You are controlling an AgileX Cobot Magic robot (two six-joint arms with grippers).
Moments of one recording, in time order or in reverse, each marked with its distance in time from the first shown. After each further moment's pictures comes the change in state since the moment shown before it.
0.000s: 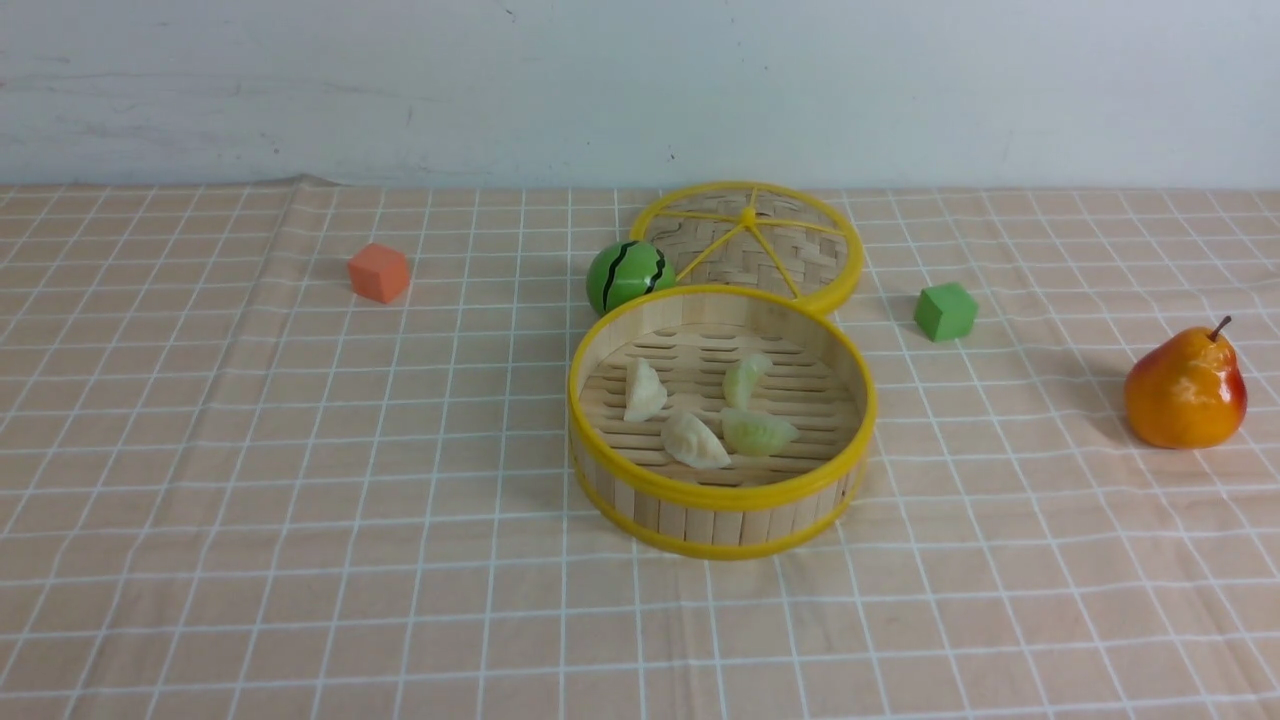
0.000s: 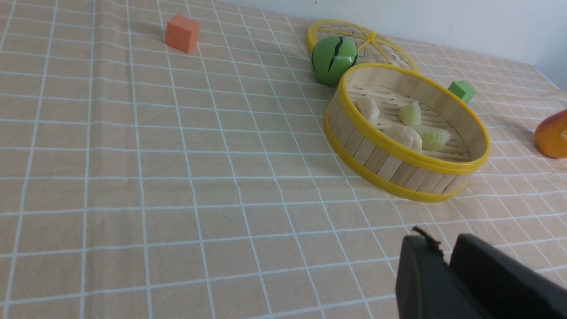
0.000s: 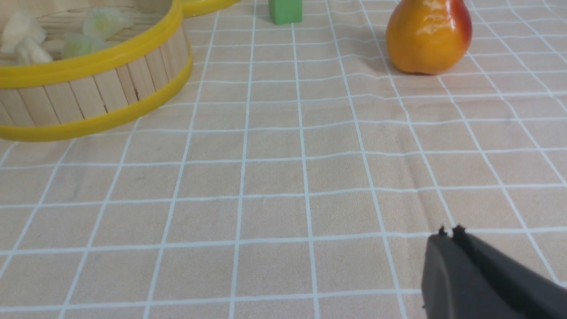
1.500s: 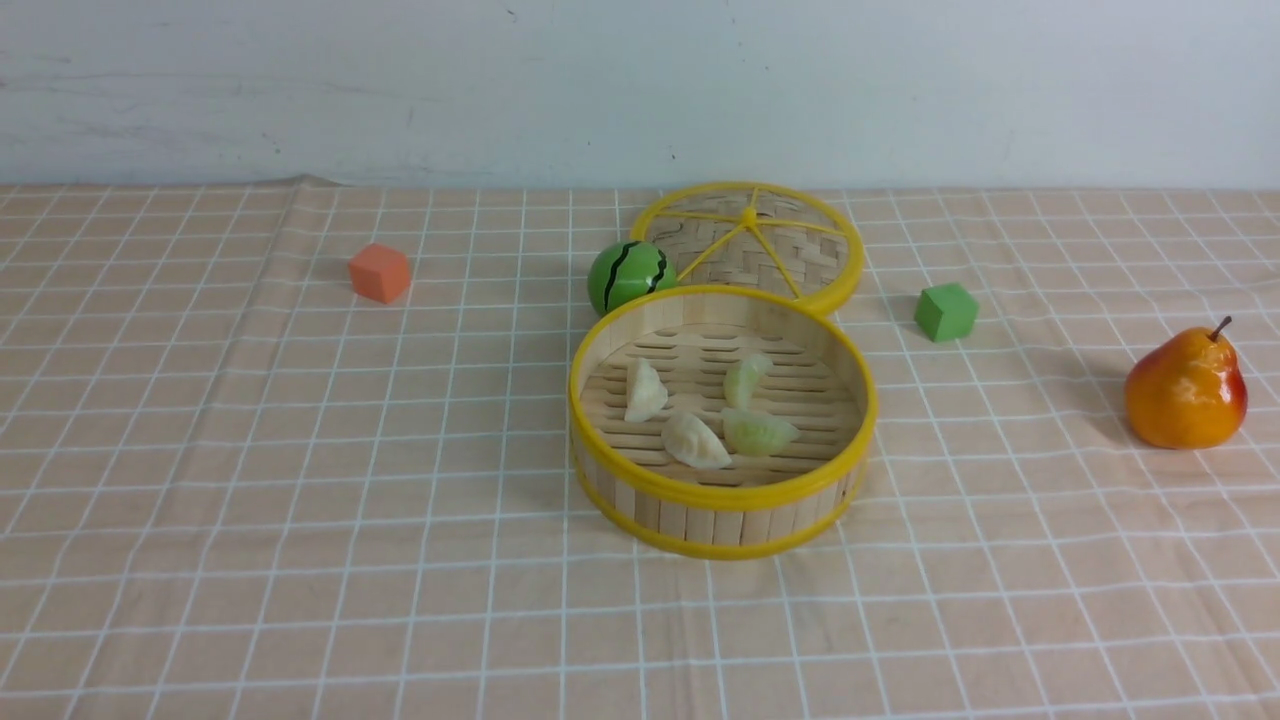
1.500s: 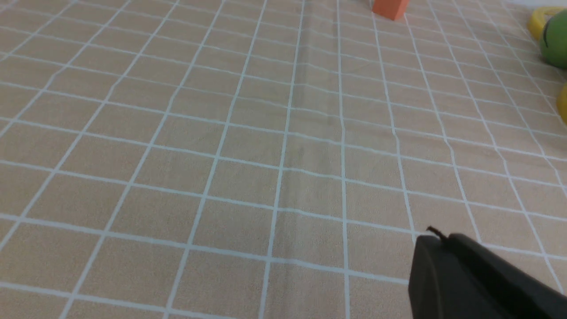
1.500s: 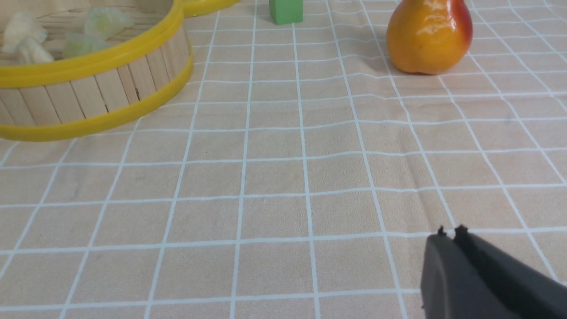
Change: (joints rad) right arm 0.000 0.000 0.000 0.000 0.000 0.000; left arm 0.668 -0.119 0.456 -0.319 -0.342 0.433
